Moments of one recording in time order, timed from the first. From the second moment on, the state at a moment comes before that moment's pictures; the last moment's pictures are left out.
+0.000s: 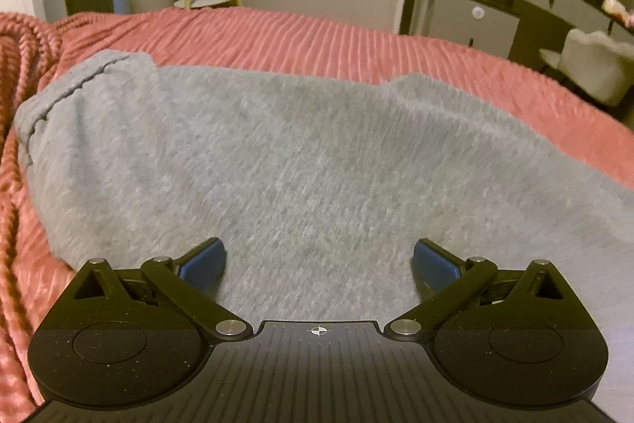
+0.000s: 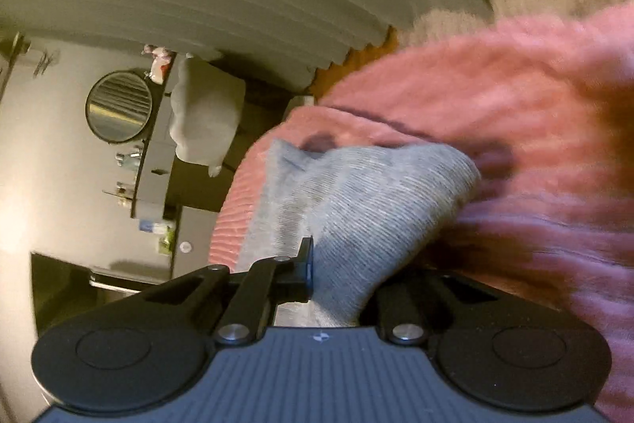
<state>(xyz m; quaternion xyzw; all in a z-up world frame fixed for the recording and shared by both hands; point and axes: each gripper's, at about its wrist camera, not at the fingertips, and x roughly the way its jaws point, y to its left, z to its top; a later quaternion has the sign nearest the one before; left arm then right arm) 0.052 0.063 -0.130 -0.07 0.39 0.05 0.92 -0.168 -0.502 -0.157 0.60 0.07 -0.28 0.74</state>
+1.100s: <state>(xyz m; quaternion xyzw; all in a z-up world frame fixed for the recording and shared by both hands) 0.029 0.121 -0.107 -0.19 0.36 -0.01 0.91 -0.030 -0.103 -0.106 0.00 0.37 0.12 0.92</state>
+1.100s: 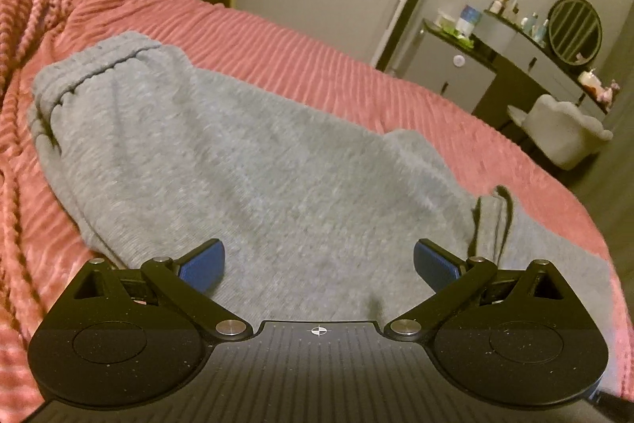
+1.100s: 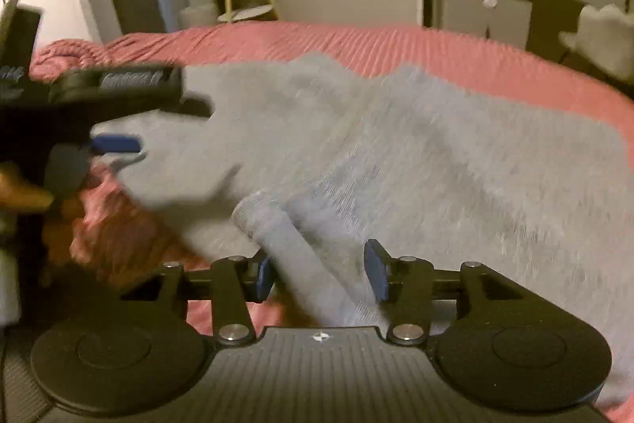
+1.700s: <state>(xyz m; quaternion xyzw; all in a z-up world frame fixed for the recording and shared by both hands) 0.028 0.025 -0.109 -0.16 0.45 -0.25 0.84 -0.117 -0.271 -0.139 0.51 0.22 0.00 0.83</state>
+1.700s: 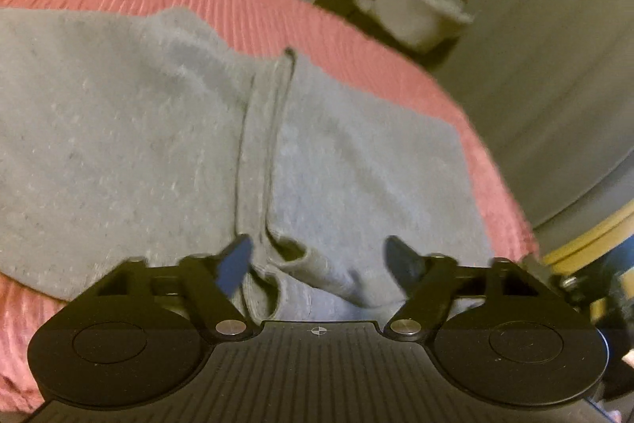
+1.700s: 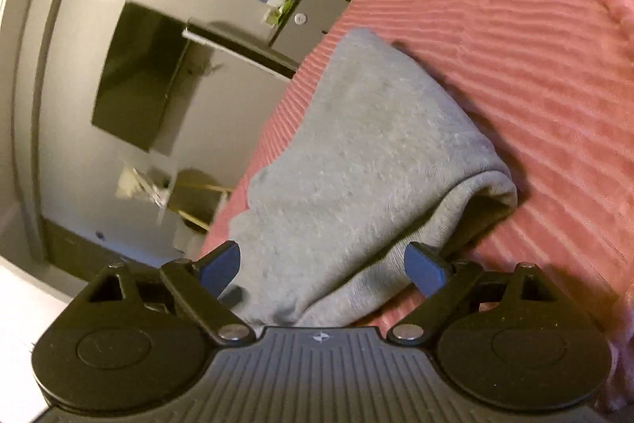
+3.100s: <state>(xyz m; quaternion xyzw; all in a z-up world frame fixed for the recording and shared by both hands) 0.067 0.055 -0.108 -0.23 0.46 -0.23 0.83 -0.122 -0.291 -0.171 0.61 0.23 0.00 0.76</state>
